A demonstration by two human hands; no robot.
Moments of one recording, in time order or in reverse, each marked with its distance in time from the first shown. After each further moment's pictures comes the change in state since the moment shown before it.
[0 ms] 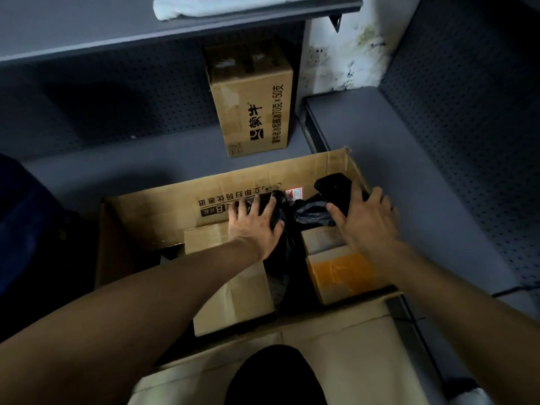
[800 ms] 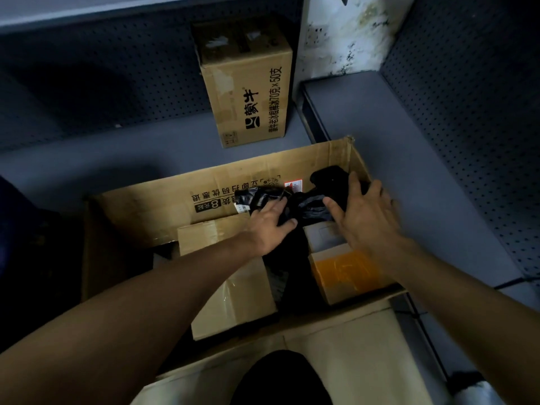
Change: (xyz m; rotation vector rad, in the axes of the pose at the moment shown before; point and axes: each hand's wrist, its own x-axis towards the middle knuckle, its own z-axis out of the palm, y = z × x) left_hand 0.035 -0.002 0.026 -0.579 -0.167 0.154; right_hand 0.012 -0.014 0.010 0.008 -0.007 0.001
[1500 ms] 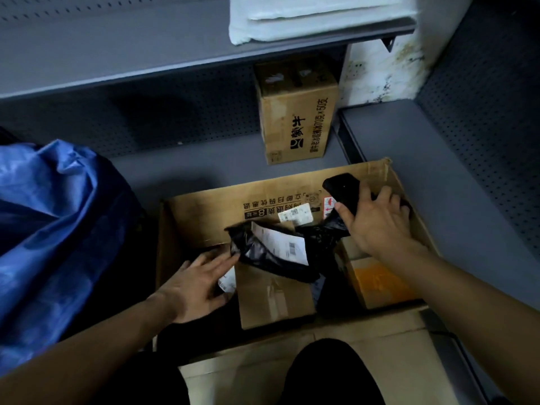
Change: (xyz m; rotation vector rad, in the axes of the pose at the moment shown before) left_hand -0.208 -0.134 -0.083 0.555 -0.138 -0.042; right_hand -0.033 -0.067 -0.032 -0.039 0.049 -0.052
